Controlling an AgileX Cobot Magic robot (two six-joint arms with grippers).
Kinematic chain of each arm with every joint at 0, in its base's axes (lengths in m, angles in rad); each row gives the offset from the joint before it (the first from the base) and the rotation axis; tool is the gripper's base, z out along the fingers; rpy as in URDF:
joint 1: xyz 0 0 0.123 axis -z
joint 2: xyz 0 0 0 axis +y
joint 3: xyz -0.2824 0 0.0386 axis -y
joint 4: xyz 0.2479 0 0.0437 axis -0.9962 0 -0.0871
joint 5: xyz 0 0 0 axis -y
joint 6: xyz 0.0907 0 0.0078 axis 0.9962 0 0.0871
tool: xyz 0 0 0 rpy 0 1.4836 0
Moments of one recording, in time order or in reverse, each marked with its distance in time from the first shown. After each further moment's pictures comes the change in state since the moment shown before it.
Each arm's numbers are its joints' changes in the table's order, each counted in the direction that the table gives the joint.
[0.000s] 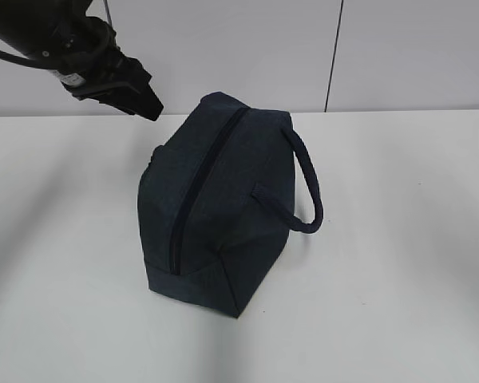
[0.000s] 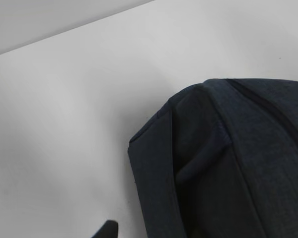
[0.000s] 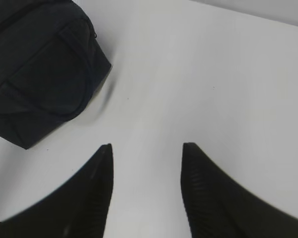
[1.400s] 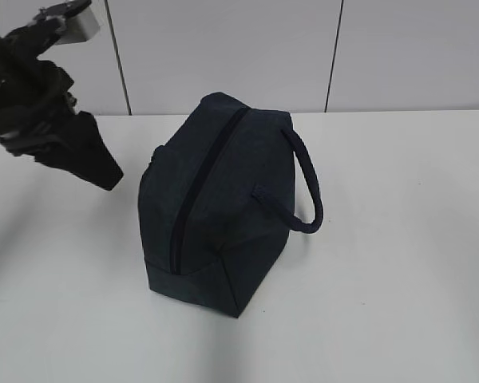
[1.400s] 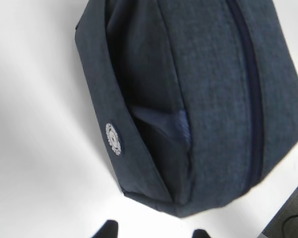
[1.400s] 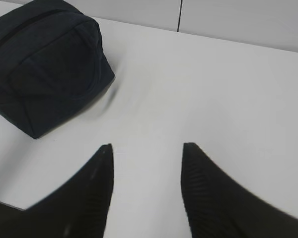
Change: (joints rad) left arm 0.000 -0.245 -0.281 -0.018 -0.195 -0.003; right arm 0.000 -0.621 -0.328 0.002 -0.022 0.000
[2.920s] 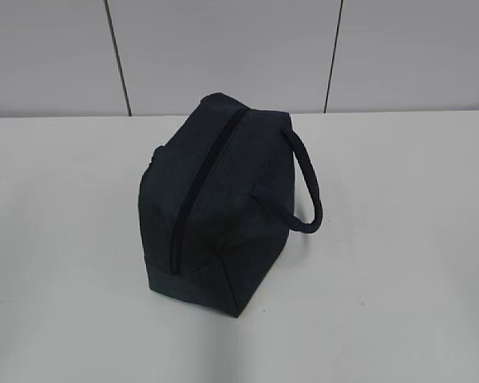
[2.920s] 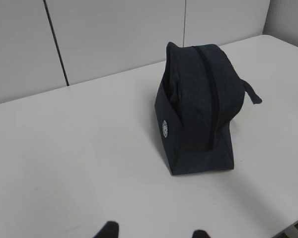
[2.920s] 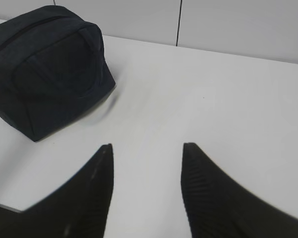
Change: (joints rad) left arm 0.000 -1.406 -0.606 -0.286 -0.018 -0.319; right arm 0.000 -0.286 -0.165 0.000 -0.006 0.000
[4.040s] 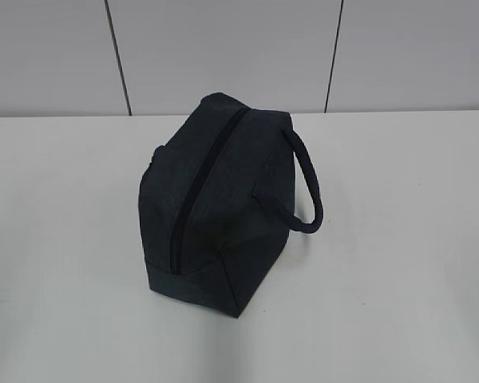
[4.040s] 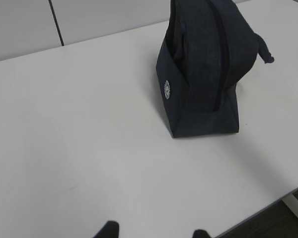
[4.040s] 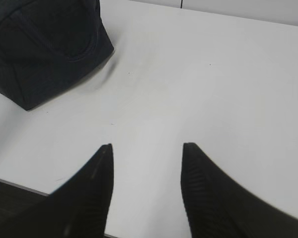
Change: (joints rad) left arm 0.000 -0.002 -0.101 -0.025 -0.011 -0.010; right arm 0.000 0.000 -0.109 0.002 0.000 0.000
